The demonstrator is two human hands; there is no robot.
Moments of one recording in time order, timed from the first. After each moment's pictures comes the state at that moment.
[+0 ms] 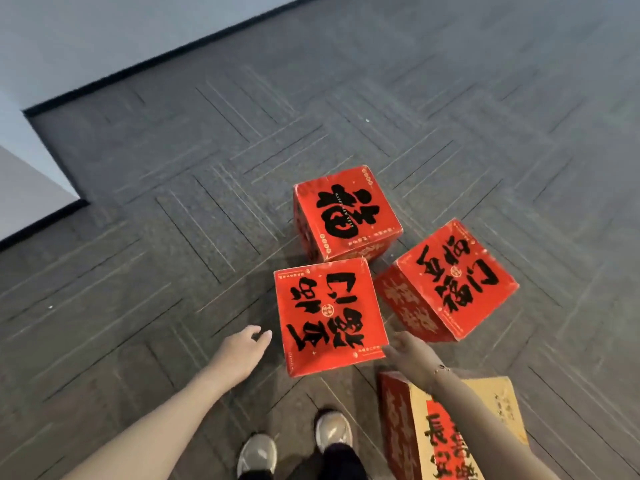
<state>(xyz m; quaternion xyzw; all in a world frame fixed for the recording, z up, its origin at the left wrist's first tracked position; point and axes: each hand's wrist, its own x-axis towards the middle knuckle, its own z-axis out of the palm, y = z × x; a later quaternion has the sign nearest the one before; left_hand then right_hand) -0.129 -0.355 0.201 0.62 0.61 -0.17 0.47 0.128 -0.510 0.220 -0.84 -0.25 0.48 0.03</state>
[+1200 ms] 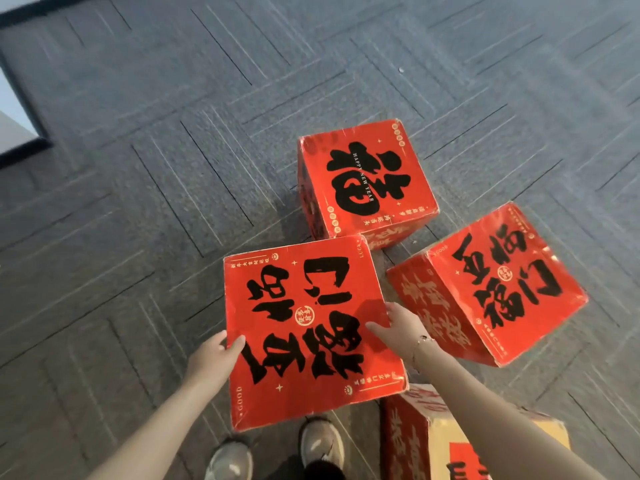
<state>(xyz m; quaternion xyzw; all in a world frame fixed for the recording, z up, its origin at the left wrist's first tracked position) -0.129 -0.355 0.018 0.47 0.71 -0.07 0.51 0.170 -0.432 0.058 -0.83 -0.31 0.47 0.02</state>
